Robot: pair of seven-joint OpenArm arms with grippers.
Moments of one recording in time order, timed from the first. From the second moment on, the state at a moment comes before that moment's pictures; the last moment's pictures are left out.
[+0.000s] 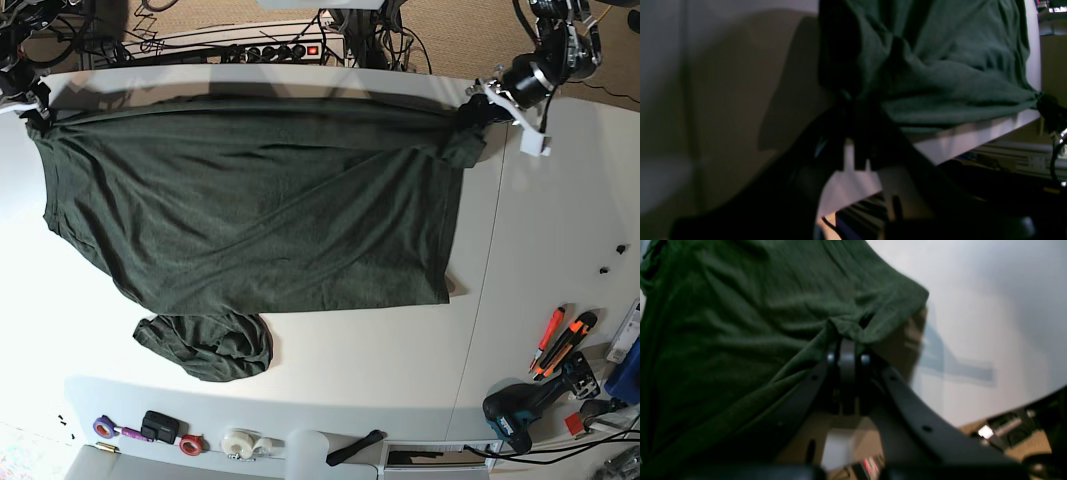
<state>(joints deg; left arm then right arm) 27.4 -10.1 -21.3 96.0 -56.1 -27.6 54.1 -14.6 19.4 68.5 84.4 48.7 30.4 -69.3</state>
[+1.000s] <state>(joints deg) 30.3 -10.3 -27.1 96.0 -60.8 -30.7 57.2 -19.2 19.4 71.3 84.4 52.0 33.0 -71.8</state>
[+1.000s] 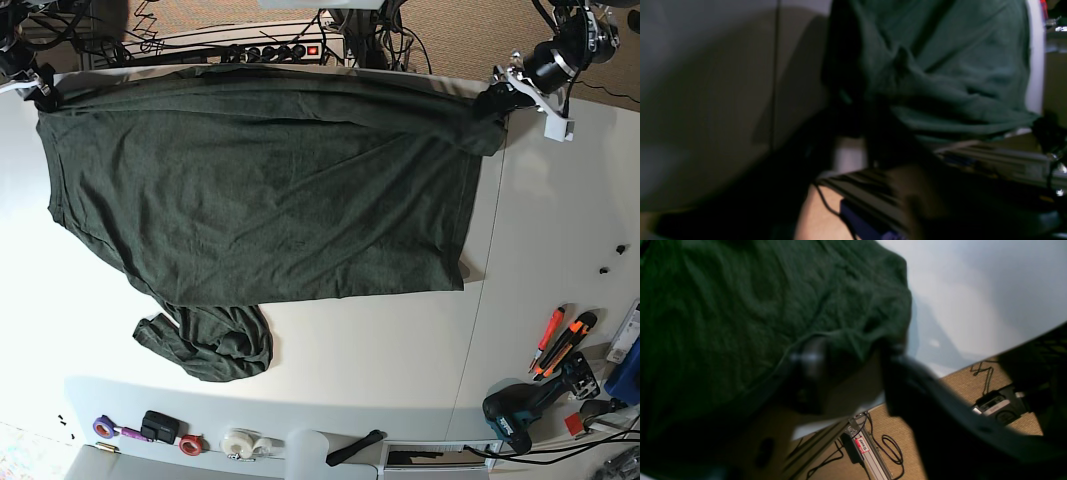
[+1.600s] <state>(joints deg) 30.1 -12.8 -34.0 96.3 -53.9 -30.5 54.2 -19.2 27.1 72.1 84.4 49.7 33.1 -70.8</state>
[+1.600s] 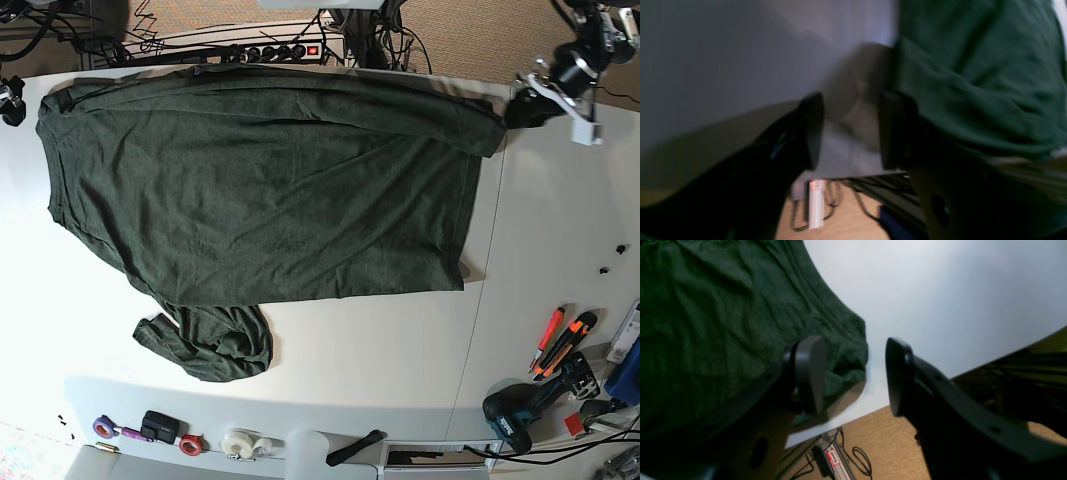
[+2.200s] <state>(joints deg) 21.0 -22.4 -36.1 106.6 -58.4 -34.5 56.5 -5.7 32.6 70.4 84.5 49.0 36.0 -64.0</state>
